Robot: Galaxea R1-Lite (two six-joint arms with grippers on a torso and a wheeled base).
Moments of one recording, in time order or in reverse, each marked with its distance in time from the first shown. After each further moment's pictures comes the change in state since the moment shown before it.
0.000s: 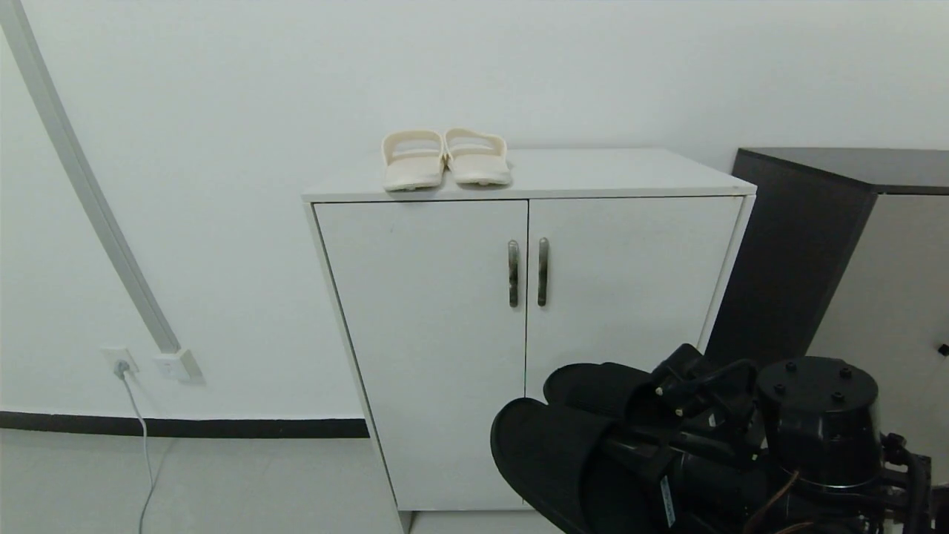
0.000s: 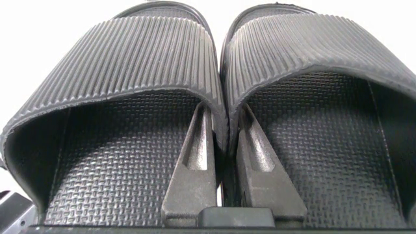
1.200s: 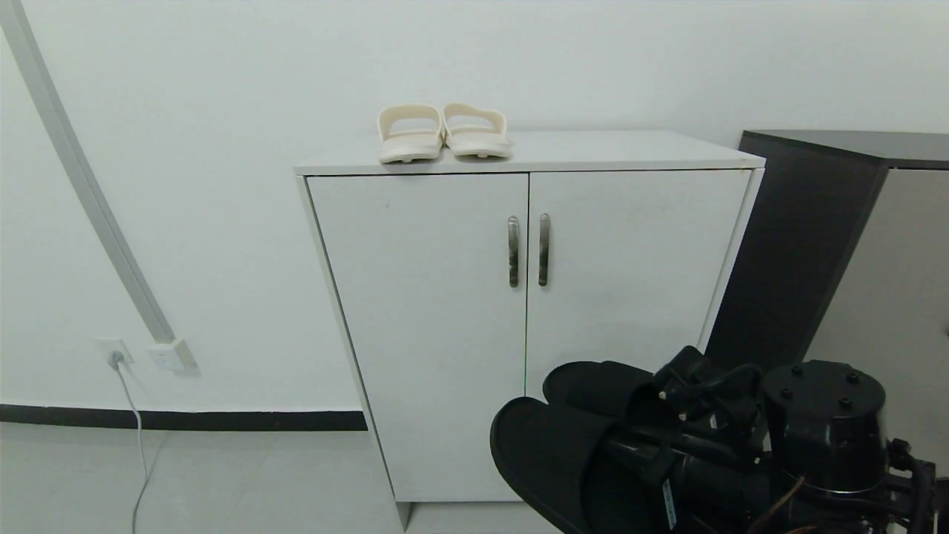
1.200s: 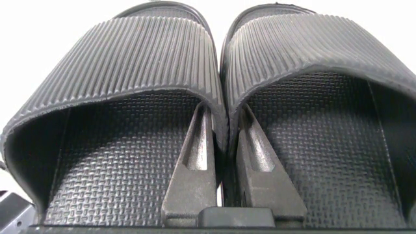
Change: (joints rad) left arm -0.006 0.057 -0.066 -0.009 -0.023 -0.006; right arm 0.001 0.002 0.023 -0.047 0.001 -0.015
